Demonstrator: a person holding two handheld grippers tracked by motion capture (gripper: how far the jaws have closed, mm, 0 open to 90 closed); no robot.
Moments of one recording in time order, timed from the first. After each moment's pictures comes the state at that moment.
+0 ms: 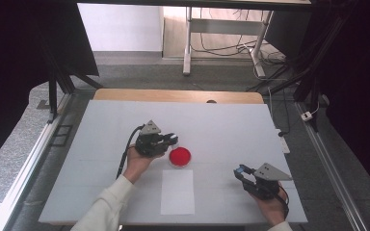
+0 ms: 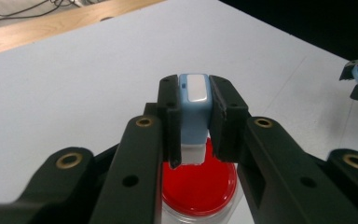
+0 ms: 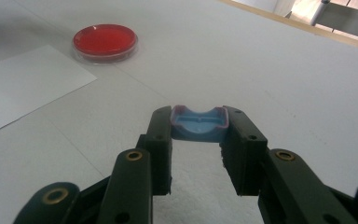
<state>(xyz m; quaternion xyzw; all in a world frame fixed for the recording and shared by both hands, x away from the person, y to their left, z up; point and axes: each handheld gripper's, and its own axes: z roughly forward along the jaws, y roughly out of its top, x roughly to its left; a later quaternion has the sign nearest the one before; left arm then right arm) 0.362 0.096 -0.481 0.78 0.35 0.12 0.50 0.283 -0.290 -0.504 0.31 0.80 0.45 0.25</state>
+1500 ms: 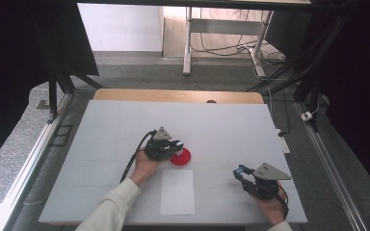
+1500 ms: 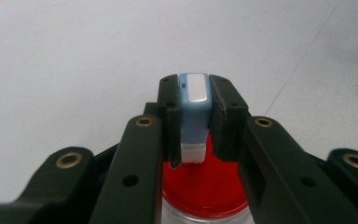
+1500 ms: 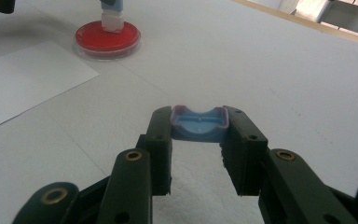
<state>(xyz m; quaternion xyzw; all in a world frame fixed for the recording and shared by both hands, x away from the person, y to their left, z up) 0.372 0.076 -0.513 0.82 0.34 0.12 0.45 0.285 -0.289 -0.506 0.31 0.80 0.45 0.24</state>
